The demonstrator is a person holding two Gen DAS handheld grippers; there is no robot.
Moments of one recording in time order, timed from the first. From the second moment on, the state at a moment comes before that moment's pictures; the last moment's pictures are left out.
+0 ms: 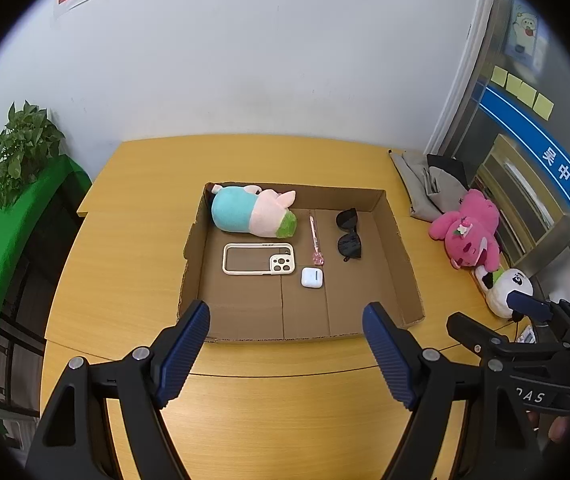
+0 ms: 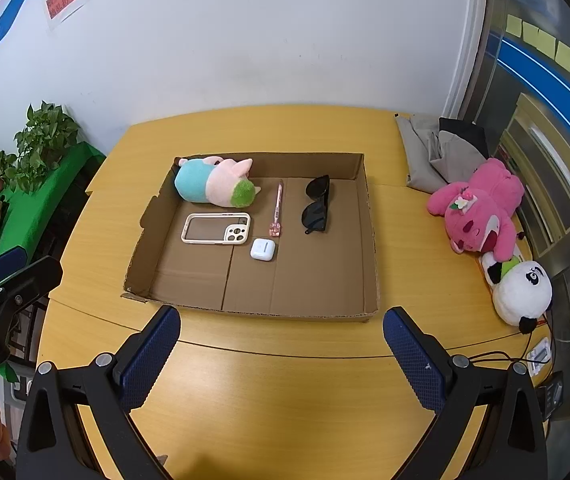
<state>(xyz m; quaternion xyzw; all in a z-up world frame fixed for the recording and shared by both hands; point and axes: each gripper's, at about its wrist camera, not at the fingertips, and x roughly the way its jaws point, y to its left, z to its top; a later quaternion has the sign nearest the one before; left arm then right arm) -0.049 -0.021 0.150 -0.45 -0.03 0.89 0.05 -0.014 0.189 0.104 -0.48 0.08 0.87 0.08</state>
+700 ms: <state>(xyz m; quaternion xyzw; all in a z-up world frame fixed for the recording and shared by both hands) -0.063 -0.020 0.135 -0.46 -0.03 0.88 0.06 -0.024 0.190 0.094 -0.49 0.08 0.87 0.08</state>
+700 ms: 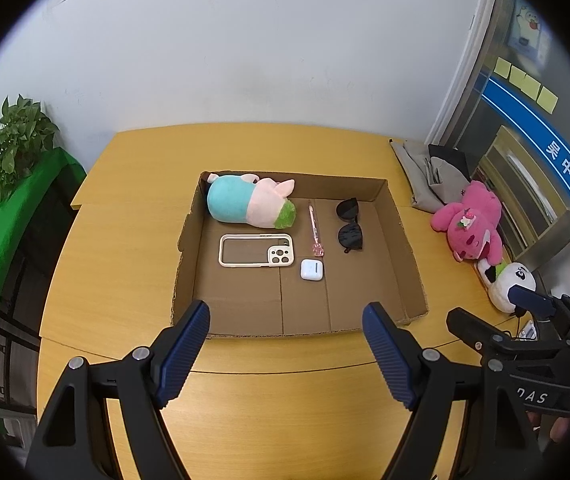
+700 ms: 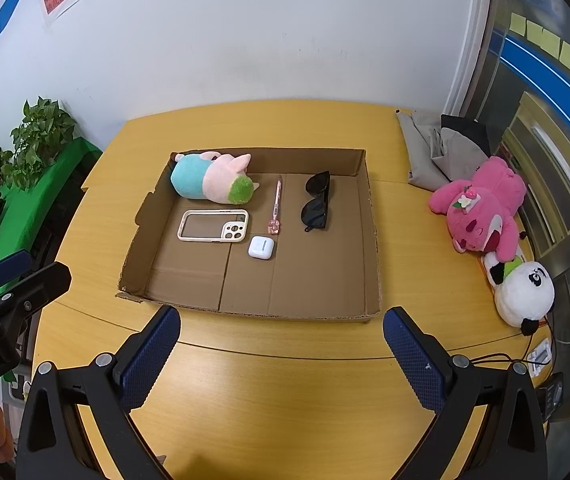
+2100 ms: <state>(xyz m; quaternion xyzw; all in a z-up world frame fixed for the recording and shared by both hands) -0.069 -0.023 0.119 -0.48 -0.02 0.87 0.06 -0.033 0.186 0.078 -0.50 0.08 0.86 0.07</state>
